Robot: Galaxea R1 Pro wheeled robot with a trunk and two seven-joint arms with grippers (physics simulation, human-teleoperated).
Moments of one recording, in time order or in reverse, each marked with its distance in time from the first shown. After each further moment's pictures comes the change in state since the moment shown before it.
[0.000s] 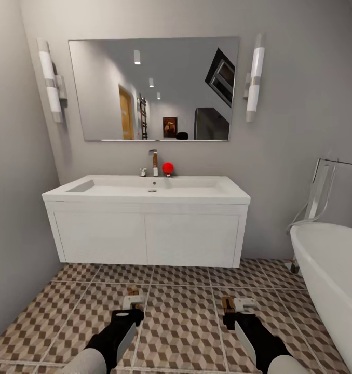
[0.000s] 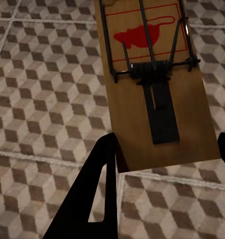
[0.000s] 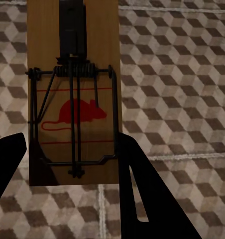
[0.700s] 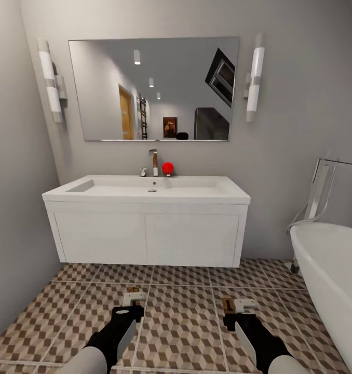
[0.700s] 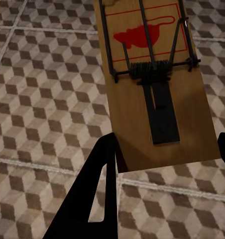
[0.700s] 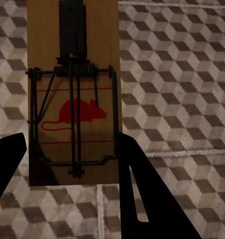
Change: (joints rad) left arm -0.003 -0.002 0.006 -0.020 0.004 -0.011 0.000; right arm 0.000 -0.002 0.000 0.005 0.001 0.009 -0.001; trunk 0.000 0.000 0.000
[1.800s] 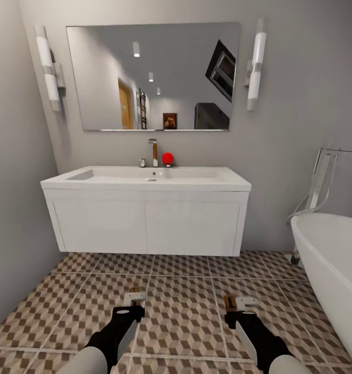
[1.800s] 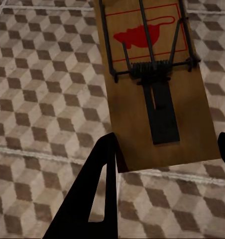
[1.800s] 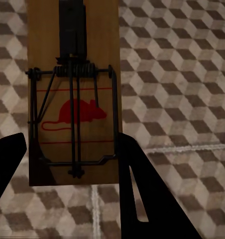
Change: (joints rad) left arm 0.000 -0.001 -0.005 0.000 -0.006 0.009 -0.003; right arm 0.000 -0.005 0.000 -0.007 -0.001 -0.024 -0.020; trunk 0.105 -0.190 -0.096
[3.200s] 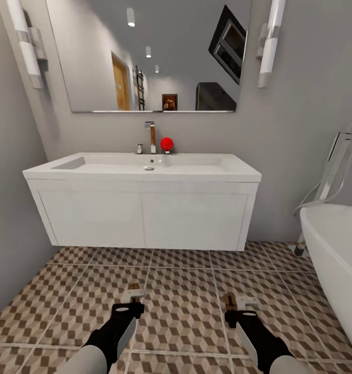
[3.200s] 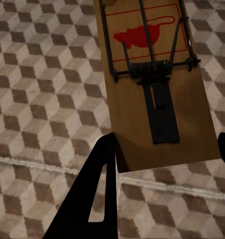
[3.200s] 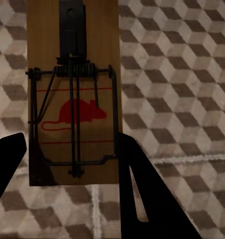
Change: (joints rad) left arm 0.000 0.002 0.003 -0.027 0.000 -0.006 0.003; right arm 0.000 -0.003 0.003 0.012 0.003 -0.051 0.004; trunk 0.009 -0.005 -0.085
